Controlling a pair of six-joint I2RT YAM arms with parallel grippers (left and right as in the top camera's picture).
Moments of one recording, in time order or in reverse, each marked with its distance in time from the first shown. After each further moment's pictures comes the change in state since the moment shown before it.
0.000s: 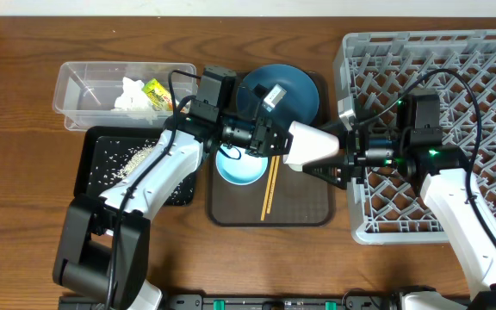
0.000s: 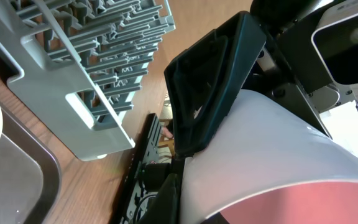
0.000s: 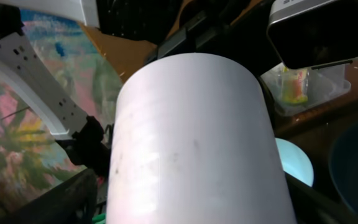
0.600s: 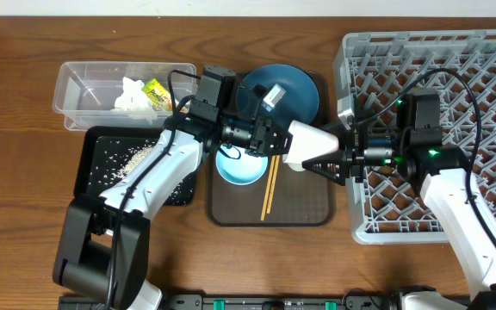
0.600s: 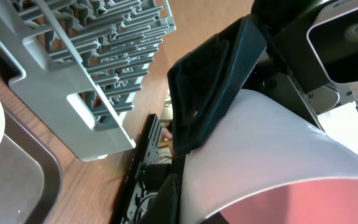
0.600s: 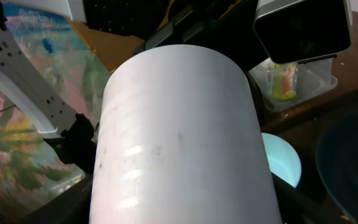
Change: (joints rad) left arm 0.000 0.000 0.000 0.000 -0.001 0.000; right arm 0.000 0.000 0.000 0.009 0.038 0.001
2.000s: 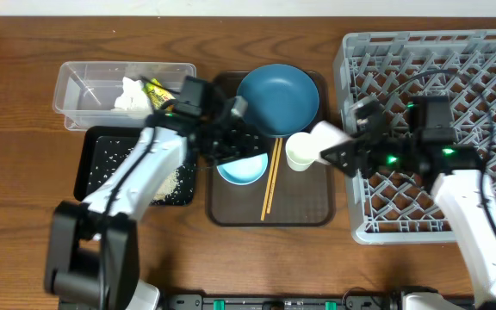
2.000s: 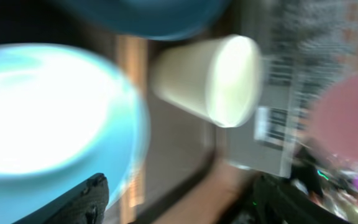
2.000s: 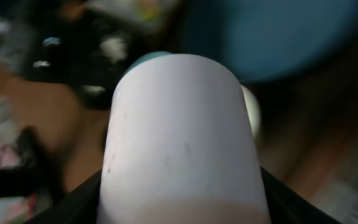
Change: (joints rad) left arm 0.118 -0.060 0.002 -0.477 -0.666 0.173; right arm -0.097 -0.037 0.070 -0.294 0.530 0.204
